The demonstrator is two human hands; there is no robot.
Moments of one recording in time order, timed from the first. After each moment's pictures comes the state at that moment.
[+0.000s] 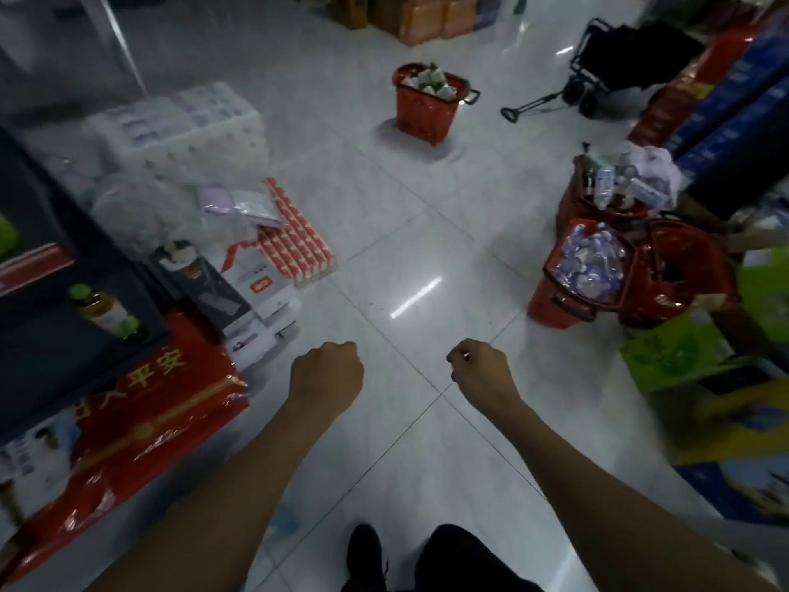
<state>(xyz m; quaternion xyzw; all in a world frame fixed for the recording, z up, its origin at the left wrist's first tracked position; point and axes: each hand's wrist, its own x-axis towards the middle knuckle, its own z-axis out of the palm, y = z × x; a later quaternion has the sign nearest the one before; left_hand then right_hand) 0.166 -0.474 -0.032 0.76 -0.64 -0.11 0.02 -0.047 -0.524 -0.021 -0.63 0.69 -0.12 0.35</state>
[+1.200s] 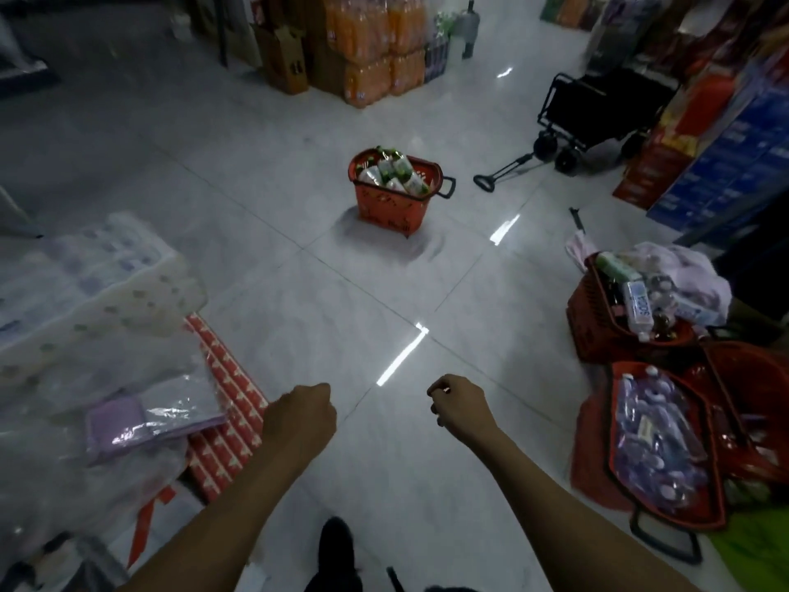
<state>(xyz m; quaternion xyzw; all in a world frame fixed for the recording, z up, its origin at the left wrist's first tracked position) 0.355 -1.207 -0.059 0.74 -0.64 -0.19 0.03 0.124 -1.236 -0.044 -0.54 0.71 -0.14 0.43</state>
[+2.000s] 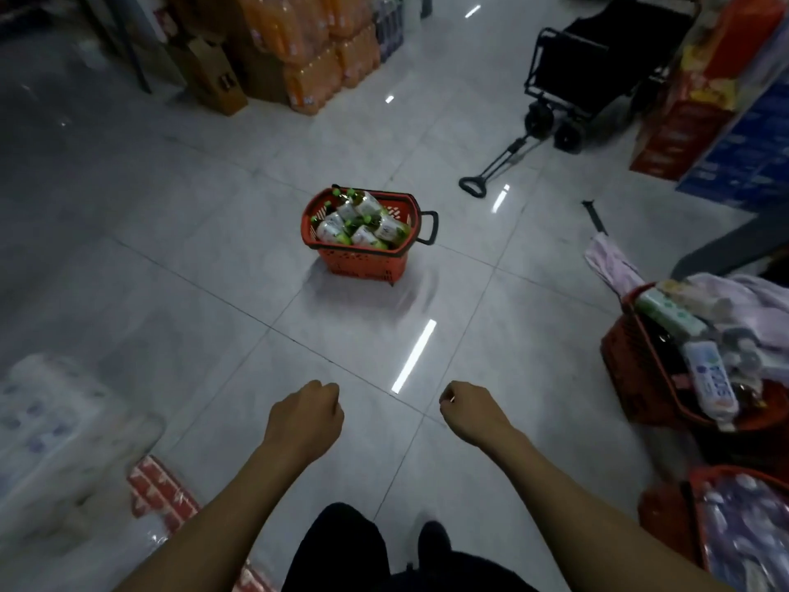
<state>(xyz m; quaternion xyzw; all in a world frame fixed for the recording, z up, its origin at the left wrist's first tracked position) 0.294 -1.751 -0.055 0.67 -0.73 -0.13 -0.08 0.047 -1.749 -0.072 -0.56 0.72 -0.01 0.42</state>
